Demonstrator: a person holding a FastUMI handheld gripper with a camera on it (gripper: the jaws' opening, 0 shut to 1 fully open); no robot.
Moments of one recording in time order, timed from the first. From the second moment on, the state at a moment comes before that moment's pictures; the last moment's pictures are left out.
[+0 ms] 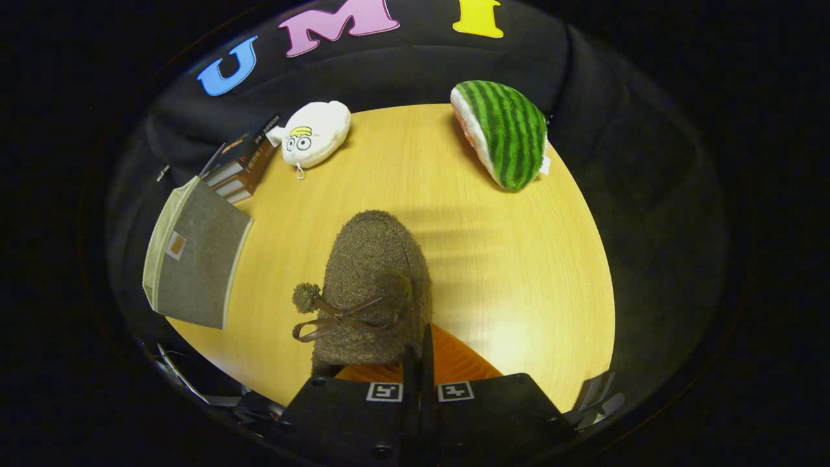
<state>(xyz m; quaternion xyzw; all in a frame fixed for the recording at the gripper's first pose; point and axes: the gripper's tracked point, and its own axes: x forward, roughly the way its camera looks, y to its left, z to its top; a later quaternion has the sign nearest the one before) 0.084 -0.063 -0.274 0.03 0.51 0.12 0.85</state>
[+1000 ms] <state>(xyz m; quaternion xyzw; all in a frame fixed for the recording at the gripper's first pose) 0.030 0.160 -0.165 0.17 0.48 0.19 0.84</state>
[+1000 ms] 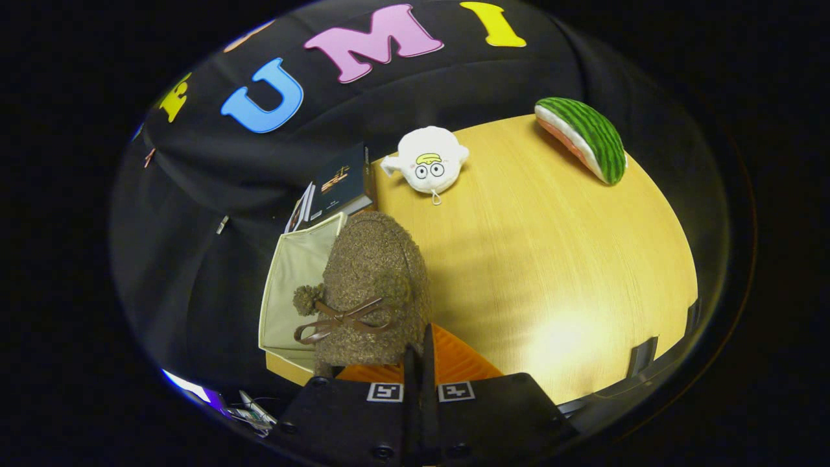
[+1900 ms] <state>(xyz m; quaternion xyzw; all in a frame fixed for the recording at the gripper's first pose) 0.084 0.306 -0.161 0.14 0.44 0.21 0.86</state>
